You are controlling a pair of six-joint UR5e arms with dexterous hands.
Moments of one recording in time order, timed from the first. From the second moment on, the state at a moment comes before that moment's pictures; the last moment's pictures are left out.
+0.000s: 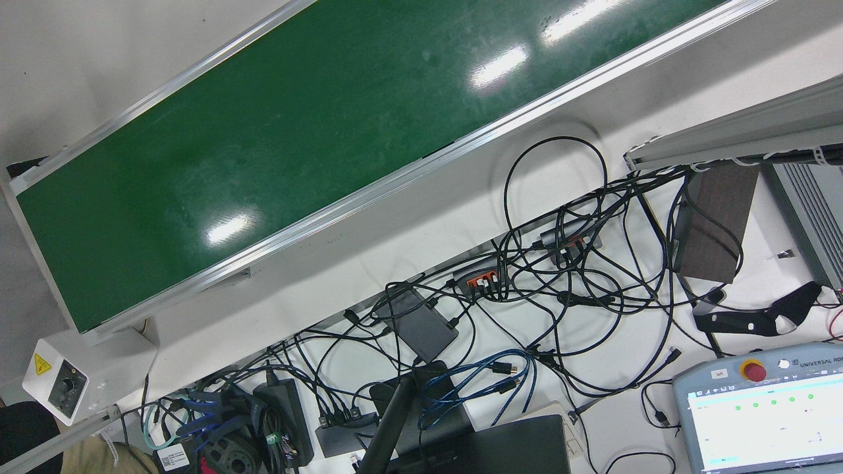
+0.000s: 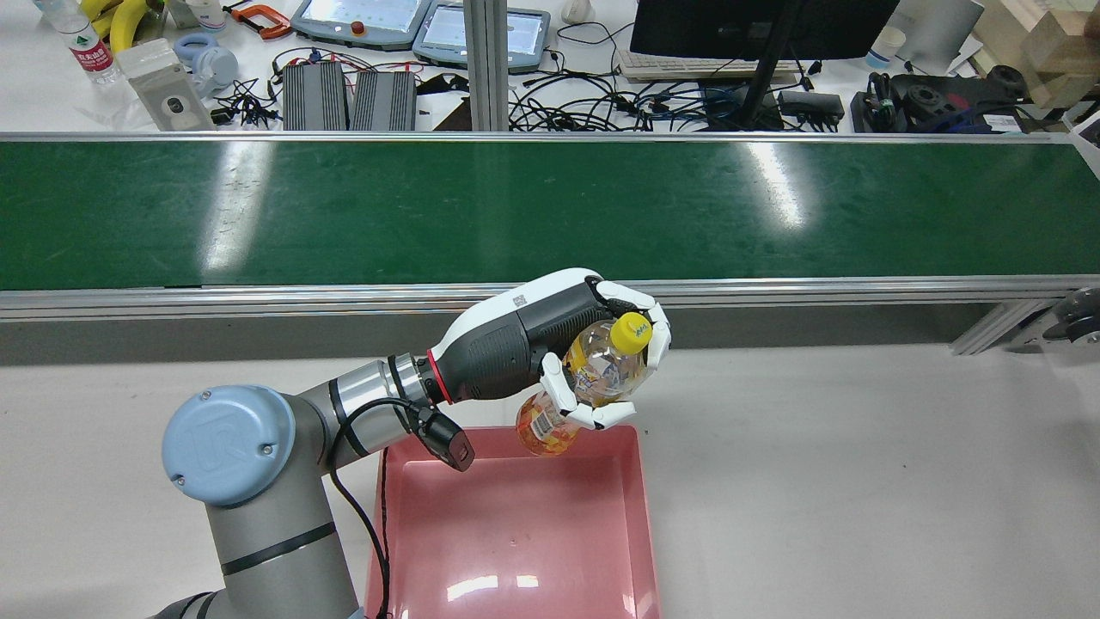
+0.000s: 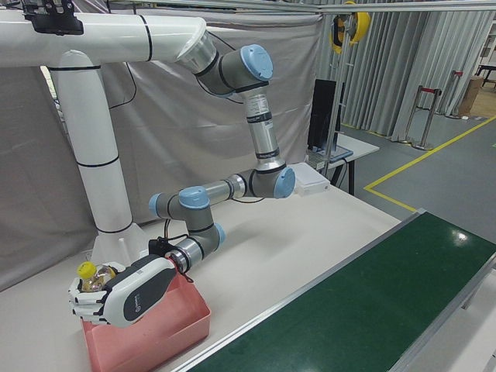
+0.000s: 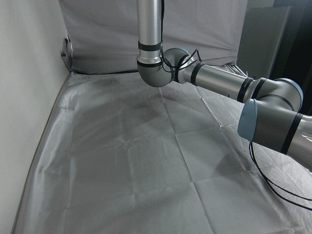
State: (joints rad) left arm -0.47 -2.30 -1.80 0.13 1.49 0.44; right arm 1.56 -1.50 1.57 -3.22 -1.58 -0.10
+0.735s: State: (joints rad) left arm -0.47 -2.06 -1.95 0.00 1.50 0.44; right arm 1.56 -1.50 1.57 -3.22 -1.58 -0.10
